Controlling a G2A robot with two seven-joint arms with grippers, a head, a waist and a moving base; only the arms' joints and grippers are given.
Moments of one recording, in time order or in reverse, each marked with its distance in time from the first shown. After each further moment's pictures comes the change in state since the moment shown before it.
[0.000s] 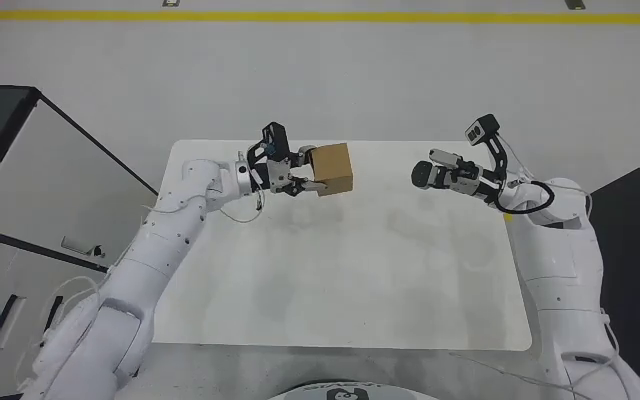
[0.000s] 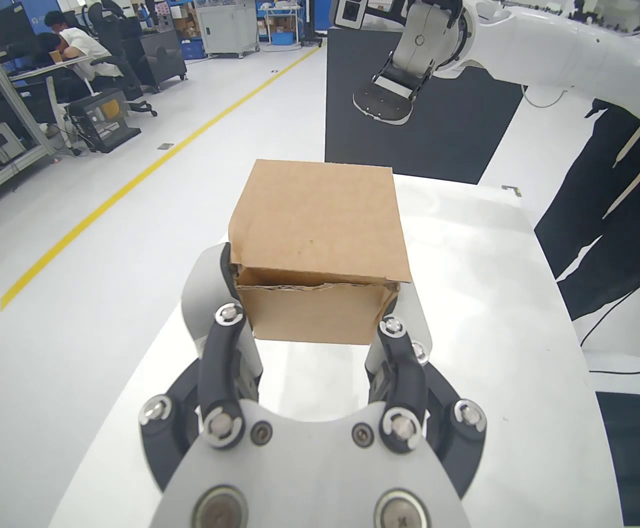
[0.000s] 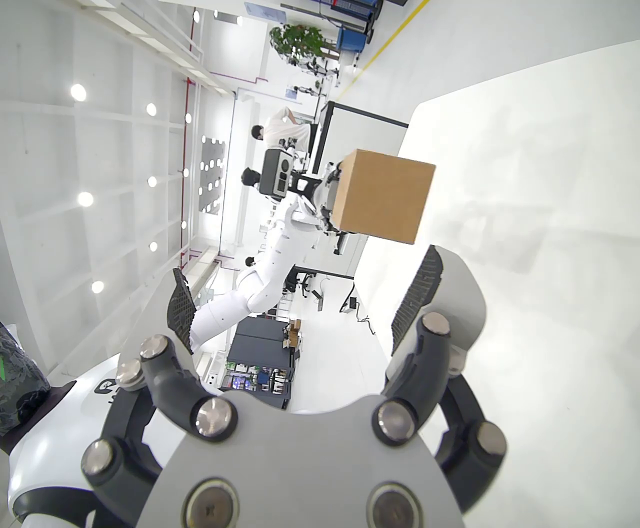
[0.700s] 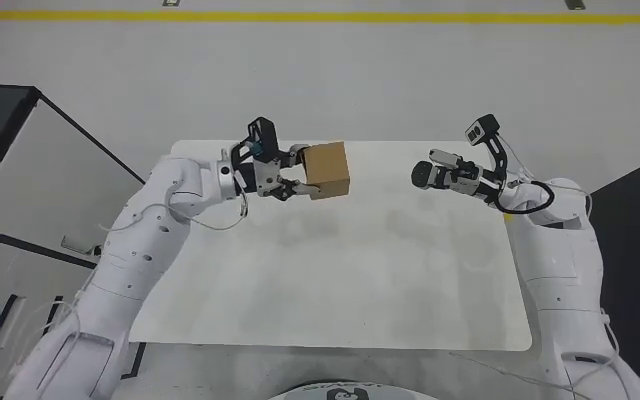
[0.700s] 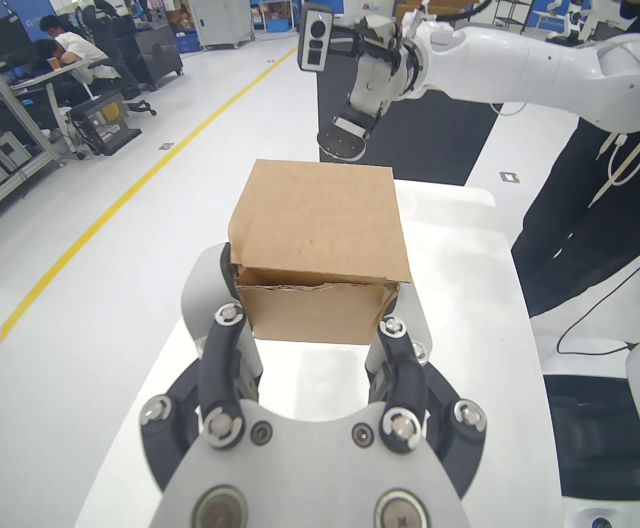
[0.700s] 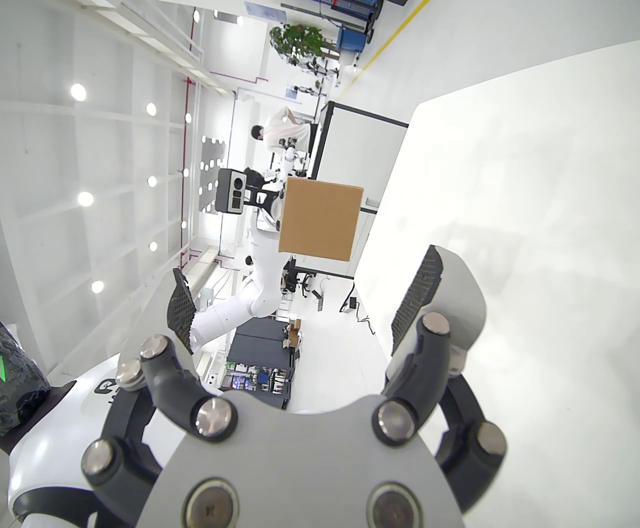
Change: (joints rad) left arm 0.138 0.102 -0.159 -0.339 -0.301 0.018 -0.378; right arm 0.000 0.000 0.000 0.000 0.000 0.000 0.000
